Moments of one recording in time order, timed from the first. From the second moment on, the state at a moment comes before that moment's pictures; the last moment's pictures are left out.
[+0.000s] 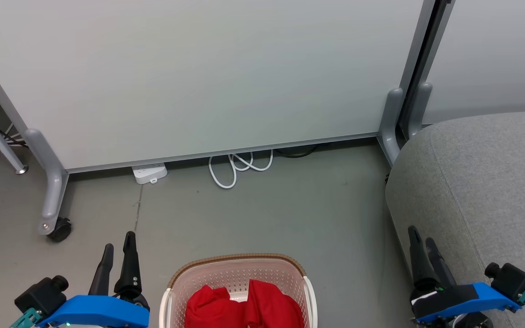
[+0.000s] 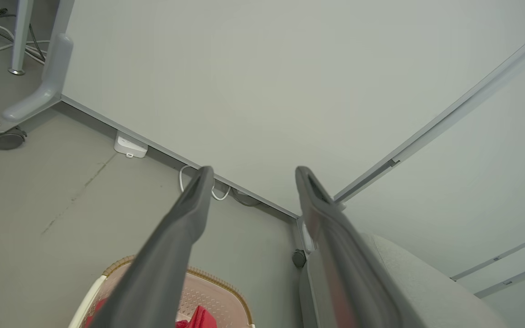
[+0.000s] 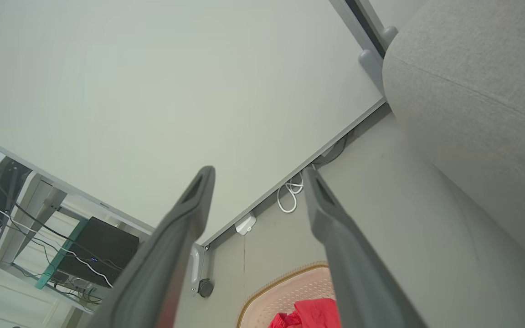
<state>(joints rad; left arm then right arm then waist) -0.09 0.04 -0.03 0.26 -0.76 -0.06 -0.09 -0.07 -0.05 0.03 0.29 0.79 0.13 -0.09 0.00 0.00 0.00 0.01</state>
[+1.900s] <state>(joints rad) -0.12 0.05 -0.11 0.31 -0.23 -0.04 -0.23 -0.07 -0.05 0.11 0.35 0.20 0.13 -0.23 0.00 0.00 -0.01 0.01</state>
